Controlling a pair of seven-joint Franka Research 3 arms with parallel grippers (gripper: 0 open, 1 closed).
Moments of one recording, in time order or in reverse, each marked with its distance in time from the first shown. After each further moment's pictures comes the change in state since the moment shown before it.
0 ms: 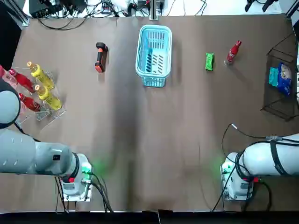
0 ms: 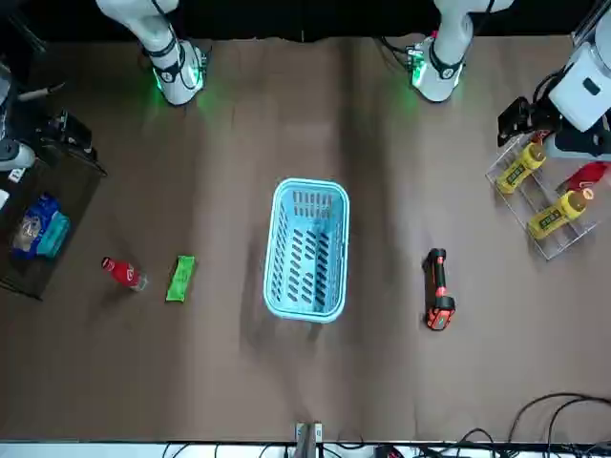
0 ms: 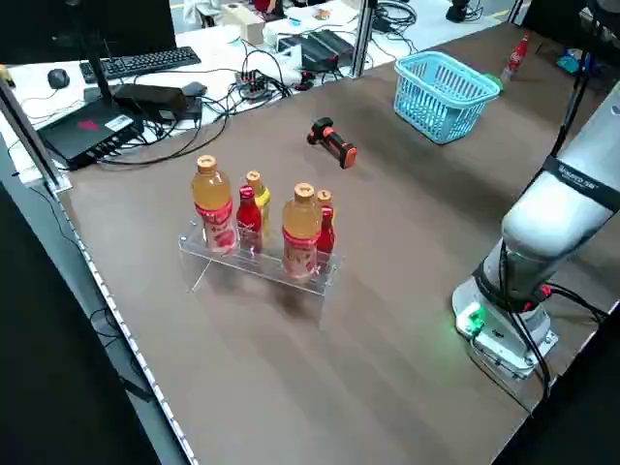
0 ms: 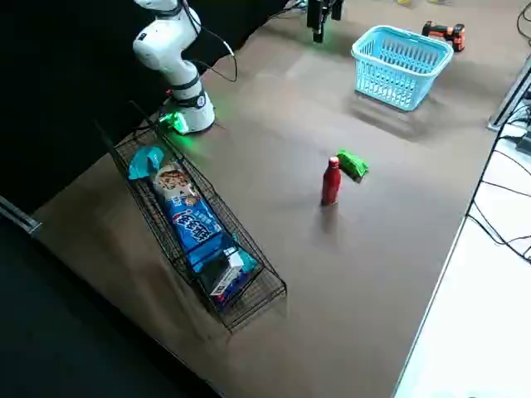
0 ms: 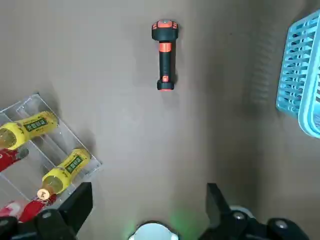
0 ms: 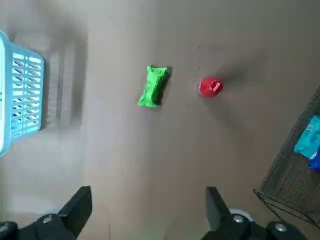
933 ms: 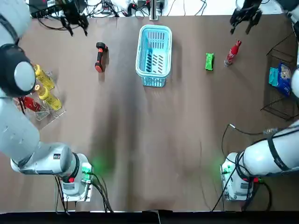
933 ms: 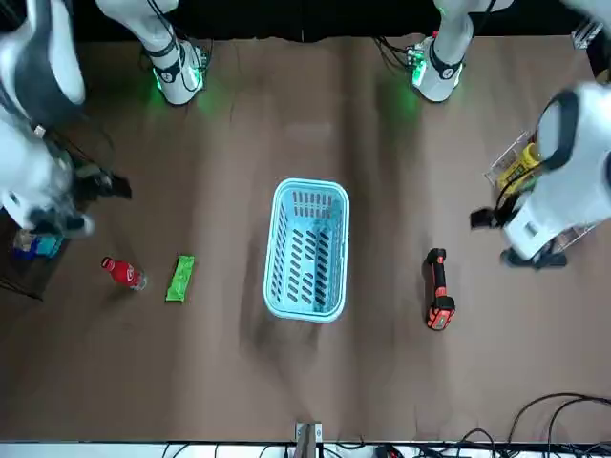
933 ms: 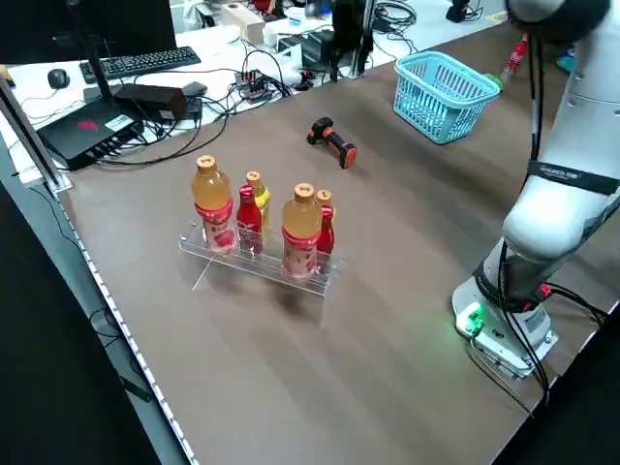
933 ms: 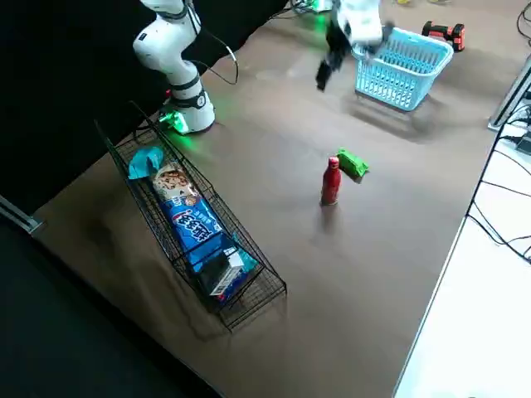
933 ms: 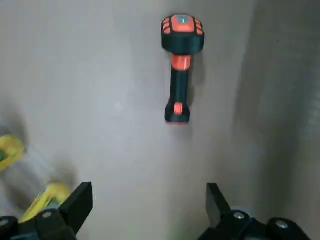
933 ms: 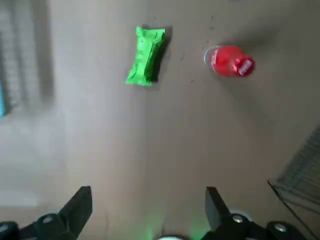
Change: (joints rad) left arm 0.027 0.297 0.013 -0.120 0.005 0.320 -0.010; right arm 0.008 0.222 0.003 -0.053 0.001 0.046 0.008
